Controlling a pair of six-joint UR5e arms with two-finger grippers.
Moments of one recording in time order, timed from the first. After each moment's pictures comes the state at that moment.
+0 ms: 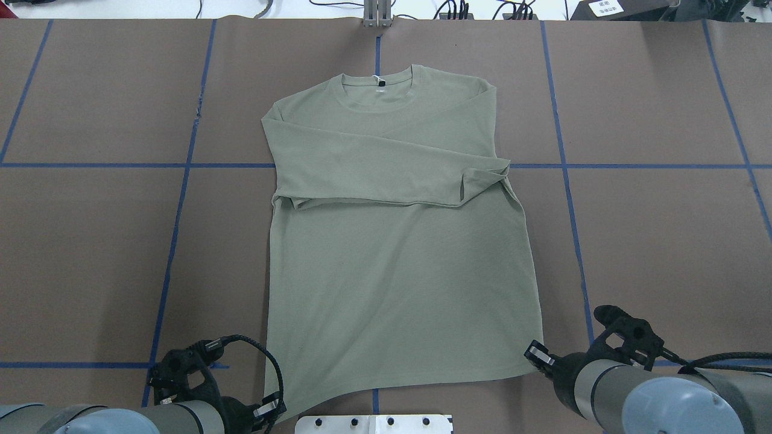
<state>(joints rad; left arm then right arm) 0.00 -1.76 -2.31 -1.63 -1.52 -2.05 0.05 -1.64 2.36 -1.48 1.42 2.19</state>
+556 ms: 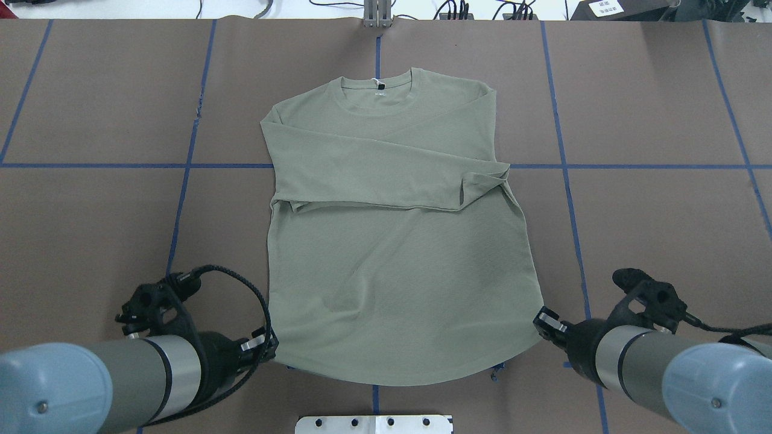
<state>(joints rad) -0.19 -1.82 -2.37 -1.61 -1.53 -1.93 0.19 -1.60 2.40 -1.49 1.43 2.05</state>
